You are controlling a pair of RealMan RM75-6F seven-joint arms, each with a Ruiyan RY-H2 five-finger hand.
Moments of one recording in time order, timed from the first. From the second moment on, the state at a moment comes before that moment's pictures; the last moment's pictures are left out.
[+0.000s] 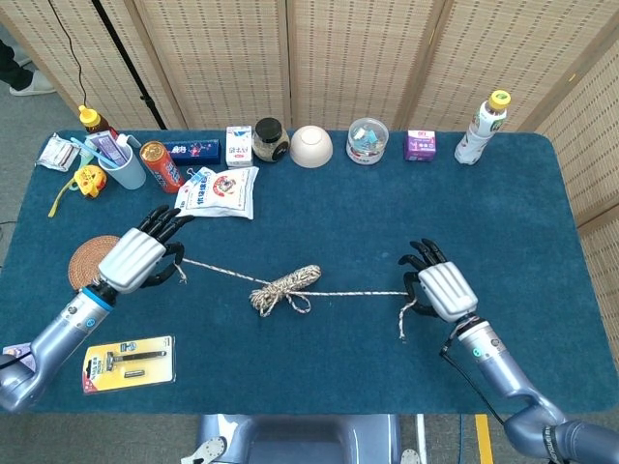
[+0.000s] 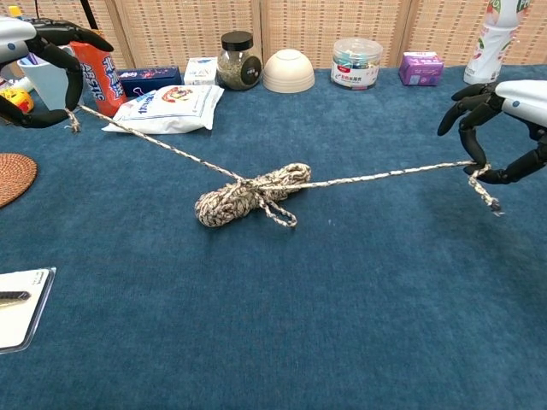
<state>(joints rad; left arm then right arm) -0.67 -1.30 0.03 -1.25 1.62 1.22 -0.22 0.54 -1.41 0.06 -1.36 -1.51 1.15 0.11</state>
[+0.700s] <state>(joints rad) -0.60 -1.23 -0.02 -1.17 1.55 1.24 -0.26 0.49 -1.37 0.07 -1.33 -1.49 1.17 0.15</state>
